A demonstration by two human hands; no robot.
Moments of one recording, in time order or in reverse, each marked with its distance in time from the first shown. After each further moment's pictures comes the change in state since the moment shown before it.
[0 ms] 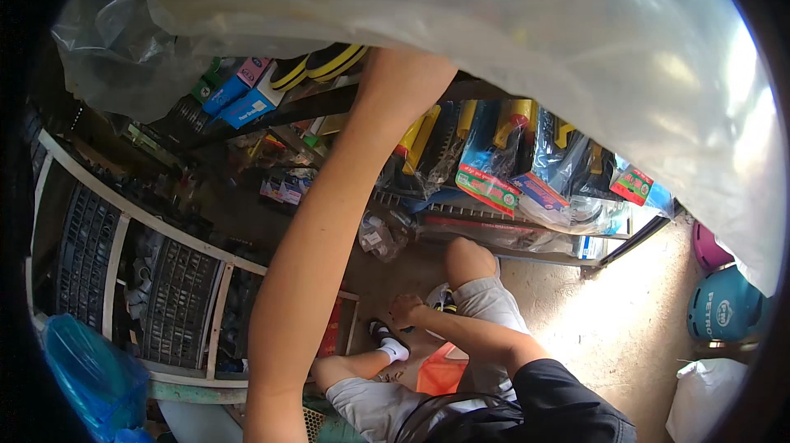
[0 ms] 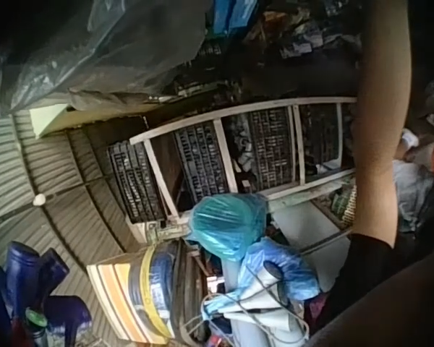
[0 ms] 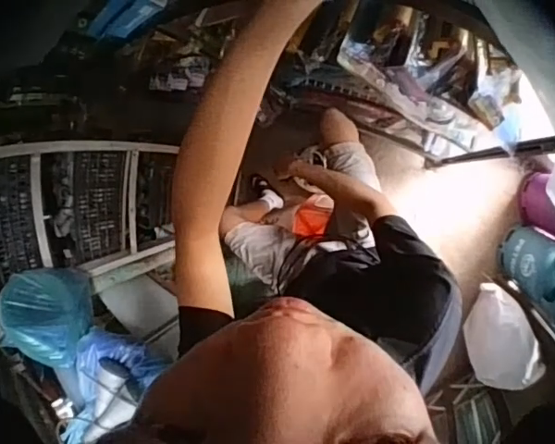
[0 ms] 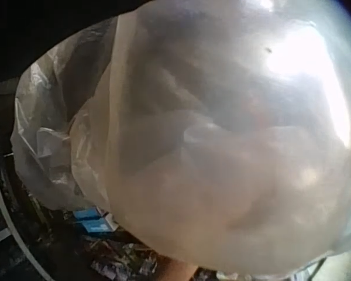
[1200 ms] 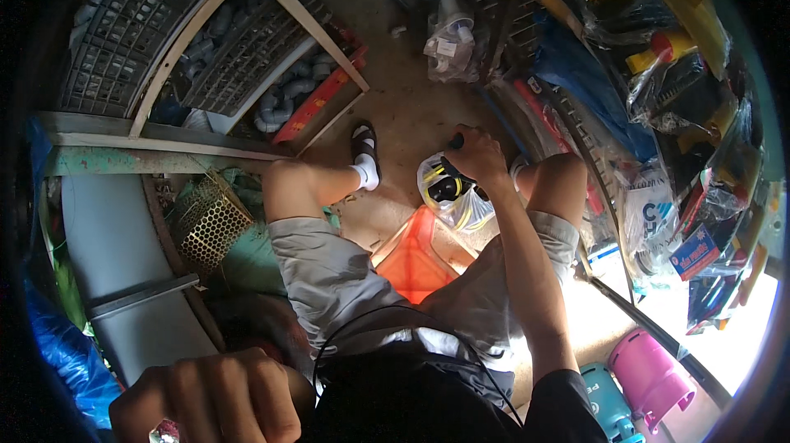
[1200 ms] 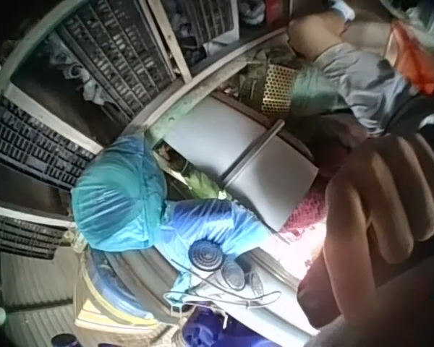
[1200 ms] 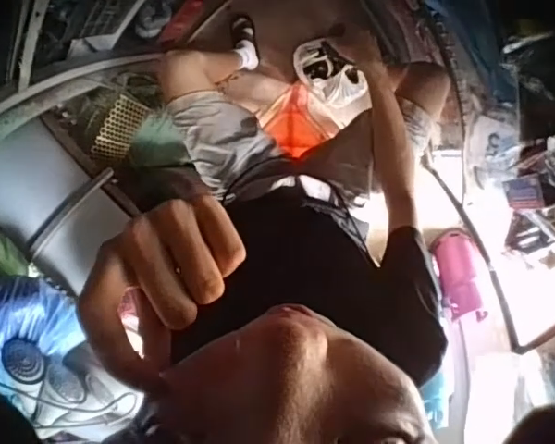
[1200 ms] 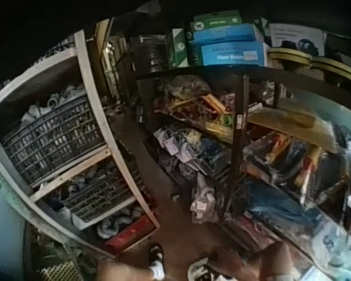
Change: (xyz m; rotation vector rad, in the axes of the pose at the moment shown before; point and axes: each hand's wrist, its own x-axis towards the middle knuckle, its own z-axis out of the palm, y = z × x) left_hand -0.327 0.160 -0.203 -1.228 0.504 -0.372; right_hand 0.024 0.056 -0.027 0.170 0.187 0.089
